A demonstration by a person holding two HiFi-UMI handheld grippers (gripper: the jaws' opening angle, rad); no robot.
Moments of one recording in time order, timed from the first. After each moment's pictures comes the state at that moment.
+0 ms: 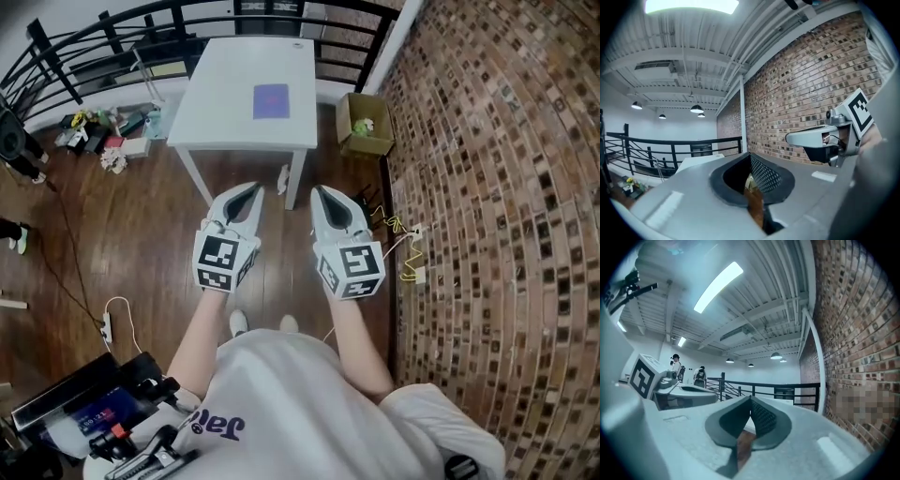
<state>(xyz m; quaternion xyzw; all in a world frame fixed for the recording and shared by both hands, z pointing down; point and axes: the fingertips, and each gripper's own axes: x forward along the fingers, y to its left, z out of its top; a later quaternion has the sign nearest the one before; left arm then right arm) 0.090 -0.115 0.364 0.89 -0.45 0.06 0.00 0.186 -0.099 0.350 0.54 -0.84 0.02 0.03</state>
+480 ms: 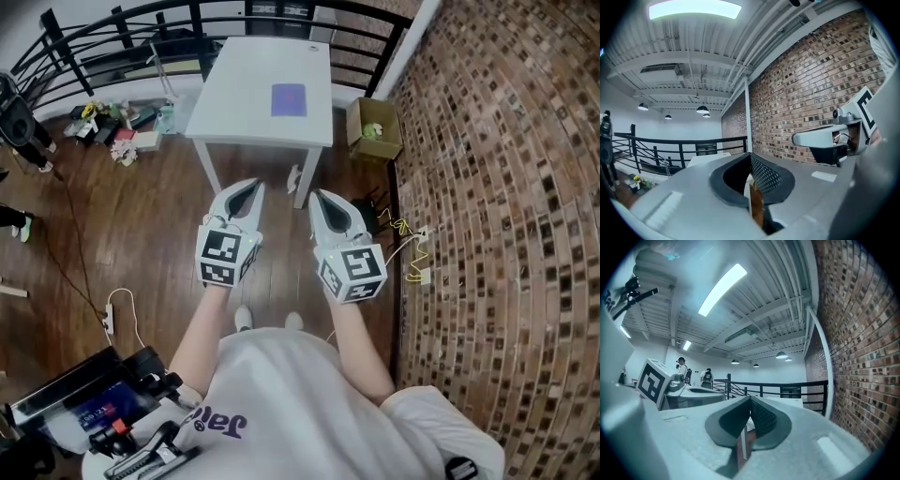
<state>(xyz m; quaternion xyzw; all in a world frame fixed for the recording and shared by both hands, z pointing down) 0.039 -0.092 0.362 0.88 -0.47 0.06 0.00 0.133 -0.062 0.347 0.51 -0.86 0.03 0.02</state>
